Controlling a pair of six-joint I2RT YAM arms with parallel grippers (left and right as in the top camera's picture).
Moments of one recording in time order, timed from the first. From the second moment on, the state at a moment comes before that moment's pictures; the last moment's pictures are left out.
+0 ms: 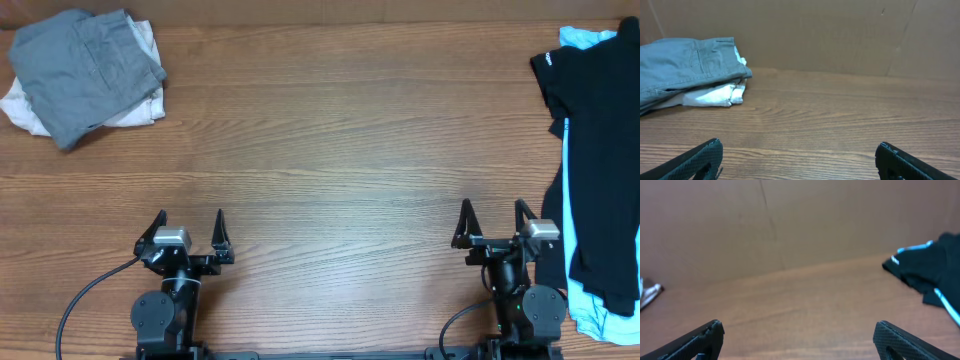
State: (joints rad) left arm 0.05 0.02 0.01 -0.07 0.08 -0.10; right arm -0.04 0.01 0.02 0.00 -0.08 0.20
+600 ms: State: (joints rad) left arm 0.05 0.02 0.01 -0.07 0.08 -0.10; right arm -0.04 0.02 0.02 0.24 -0.59 0.63
